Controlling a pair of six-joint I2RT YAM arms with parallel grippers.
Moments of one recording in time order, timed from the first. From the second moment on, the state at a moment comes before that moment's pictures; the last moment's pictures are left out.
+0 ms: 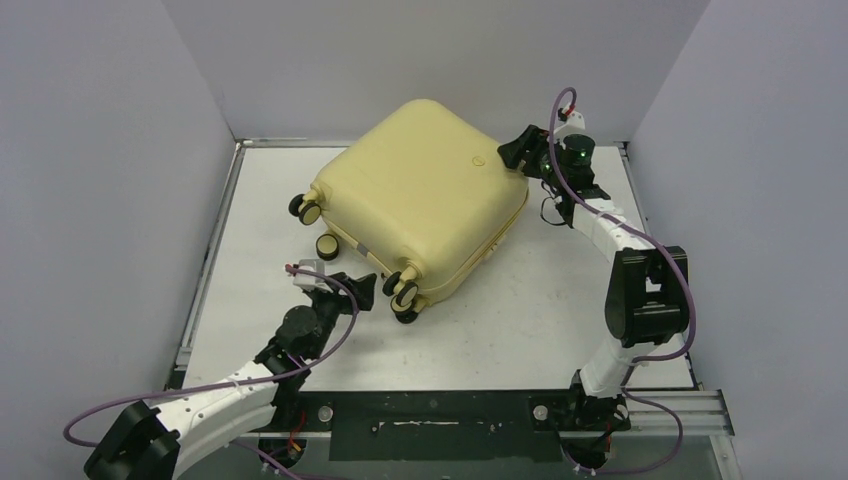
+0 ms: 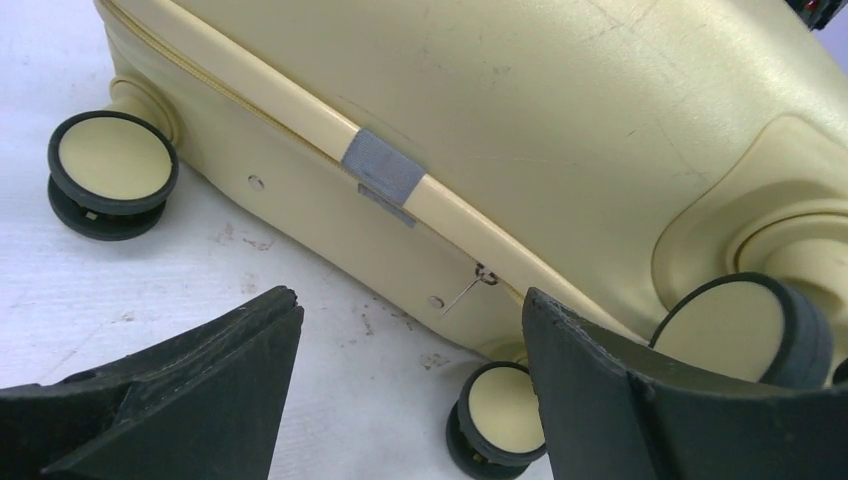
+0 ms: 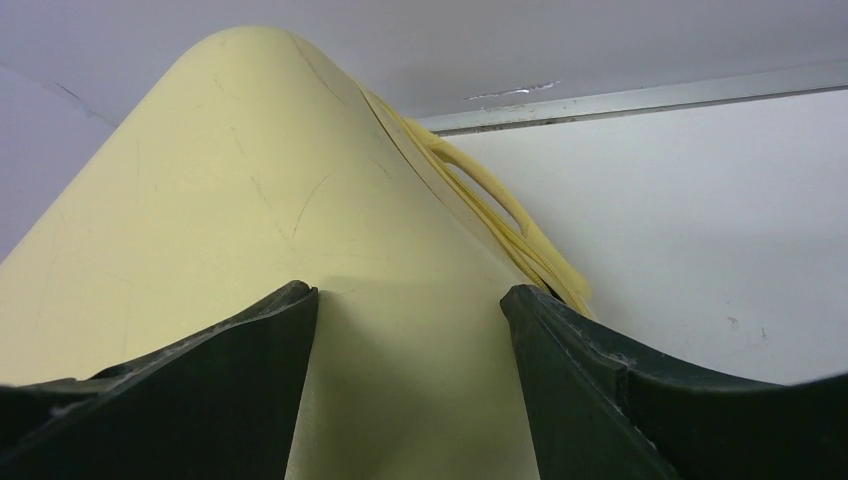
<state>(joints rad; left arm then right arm) -0.72 0.73 0.07 0.62 -0.41 -0.49 0.10 1.73 1.23 0.27 -0.31 0.45</state>
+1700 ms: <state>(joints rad) -0.50 1.54 0.11 1.42 0.18 -0.18 0.10 1.78 1.28 0.26 -0.31 0.57</state>
